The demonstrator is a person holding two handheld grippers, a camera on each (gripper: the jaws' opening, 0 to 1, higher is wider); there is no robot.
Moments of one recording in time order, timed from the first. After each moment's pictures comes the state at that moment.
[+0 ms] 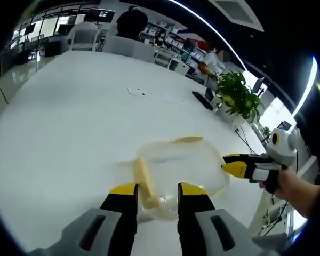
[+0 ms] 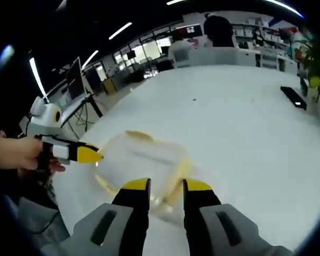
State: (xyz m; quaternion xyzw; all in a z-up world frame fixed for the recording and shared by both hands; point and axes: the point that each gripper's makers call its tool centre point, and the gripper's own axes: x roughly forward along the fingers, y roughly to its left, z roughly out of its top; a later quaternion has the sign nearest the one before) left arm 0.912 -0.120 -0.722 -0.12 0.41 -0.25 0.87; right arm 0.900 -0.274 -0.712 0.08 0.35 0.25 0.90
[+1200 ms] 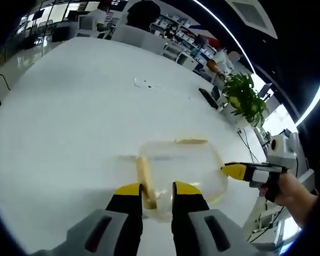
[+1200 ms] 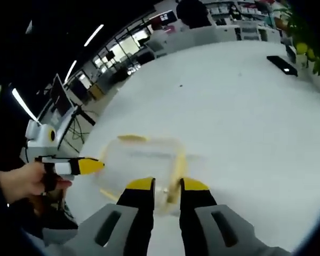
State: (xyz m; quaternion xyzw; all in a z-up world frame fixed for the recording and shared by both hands) left arm 0.922 -0.122 -0.740 -0.14 0.46 -0.22 0.85; right arm 0.896 -0.277 -0.723 0.19 0.43 0.20 0.86
